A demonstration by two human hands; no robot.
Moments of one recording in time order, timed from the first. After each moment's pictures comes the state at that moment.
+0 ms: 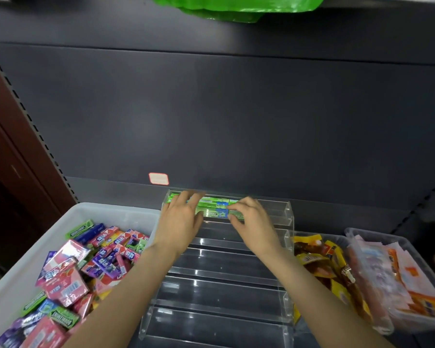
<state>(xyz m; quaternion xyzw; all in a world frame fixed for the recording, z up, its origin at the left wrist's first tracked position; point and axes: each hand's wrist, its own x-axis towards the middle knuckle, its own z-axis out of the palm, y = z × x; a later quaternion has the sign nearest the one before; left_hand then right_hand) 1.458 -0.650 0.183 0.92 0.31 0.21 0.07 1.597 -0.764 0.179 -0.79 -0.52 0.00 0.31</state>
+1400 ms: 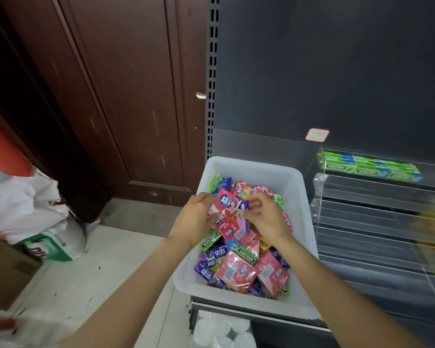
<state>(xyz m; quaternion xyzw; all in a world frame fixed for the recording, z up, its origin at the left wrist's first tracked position) 1.140 -0.481 0.109 0.89 0.34 0.12 0.27 1.286 -0.583 0.105 -0.79 -0.38 0.22 0.42</state>
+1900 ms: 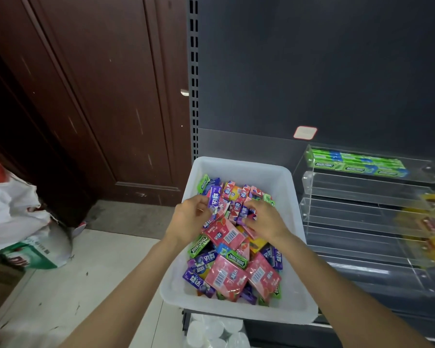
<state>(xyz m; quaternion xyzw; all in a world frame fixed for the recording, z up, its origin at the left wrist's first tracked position) 1.159 -0.474 0.105 0.79 0.36 0.16 0.47 1.326 -0.583 0.083 -0.86 -0.45 0.17 0.19</state>
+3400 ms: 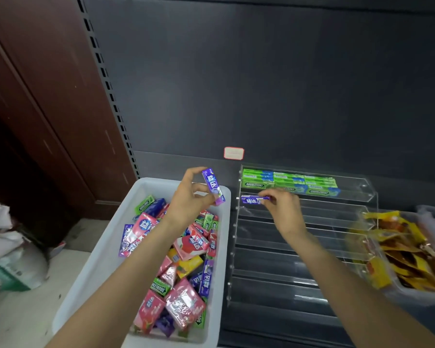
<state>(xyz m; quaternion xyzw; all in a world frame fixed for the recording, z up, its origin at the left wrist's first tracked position) 1.323 -0.555 0.176 0.71 0.33 0.25 0.57 1.499 -0.680 0.137 -0.82 -0.45 0.00 0.35</state>
